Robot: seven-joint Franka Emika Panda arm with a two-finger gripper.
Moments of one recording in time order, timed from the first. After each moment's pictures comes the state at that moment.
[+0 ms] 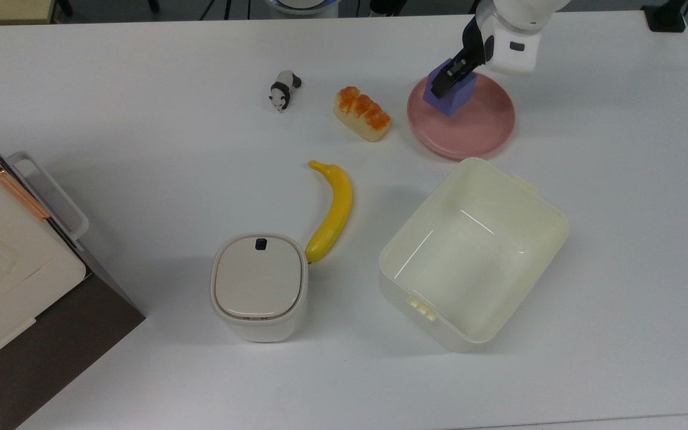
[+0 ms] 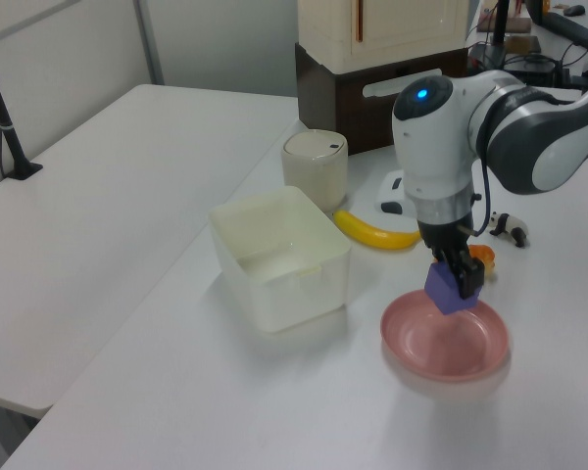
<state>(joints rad) 0.21 0.25 0.43 -1.84 -0.22 1.80 -0.05</state>
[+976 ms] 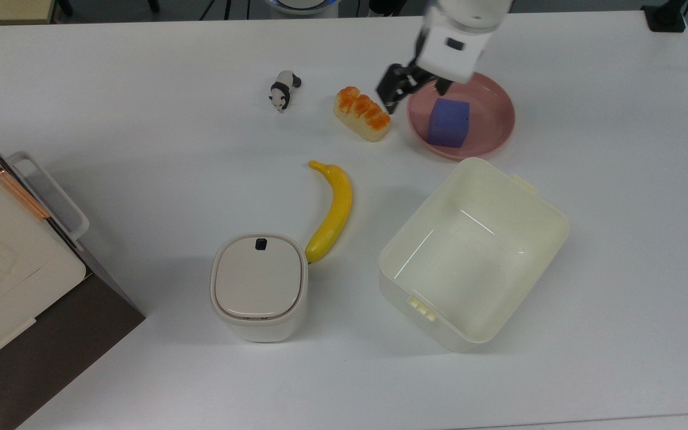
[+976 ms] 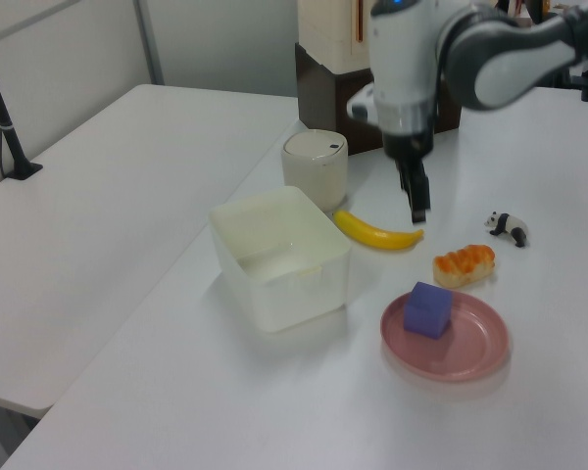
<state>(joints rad) 0.02 0.22 0.40 -1.68 -0.22 1.77 0.02</state>
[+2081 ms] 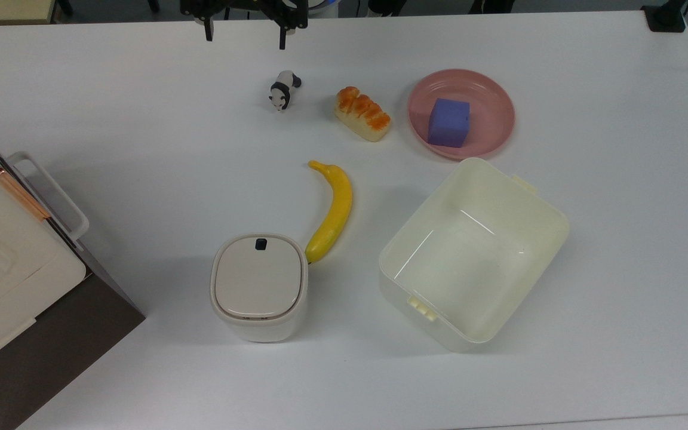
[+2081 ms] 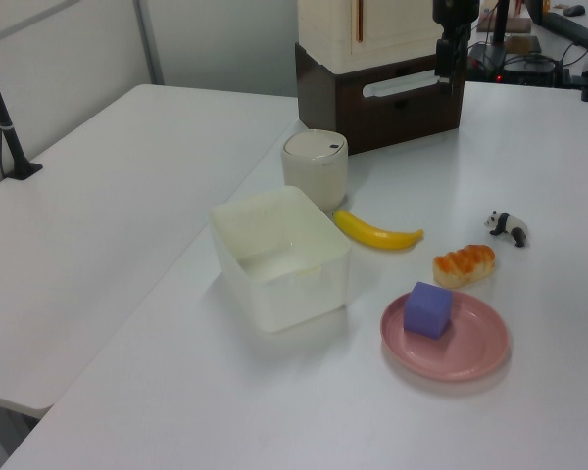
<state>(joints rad) 0.04 0.01 -0.04 -1.66 -0.13 1.66 0.03</state>
